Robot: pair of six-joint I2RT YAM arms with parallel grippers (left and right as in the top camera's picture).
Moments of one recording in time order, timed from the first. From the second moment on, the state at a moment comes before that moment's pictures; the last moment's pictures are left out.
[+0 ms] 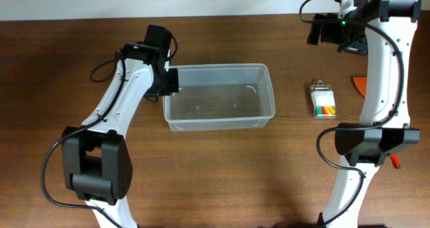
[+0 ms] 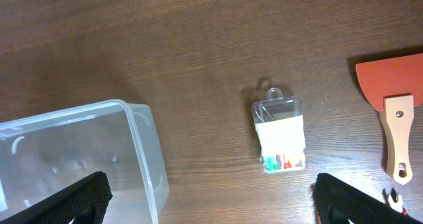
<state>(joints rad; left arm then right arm) -0.22 1.98 1.66 -1.05 -0.04 -0.25 -0.07 2.24 2.70 -1.69 -0.11 0.15</state>
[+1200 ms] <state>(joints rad) -0.22 1.98 1.62 -1.06 -0.04 -0.20 -0.07 2.24 2.70 -1.69 -0.11 0.14</state>
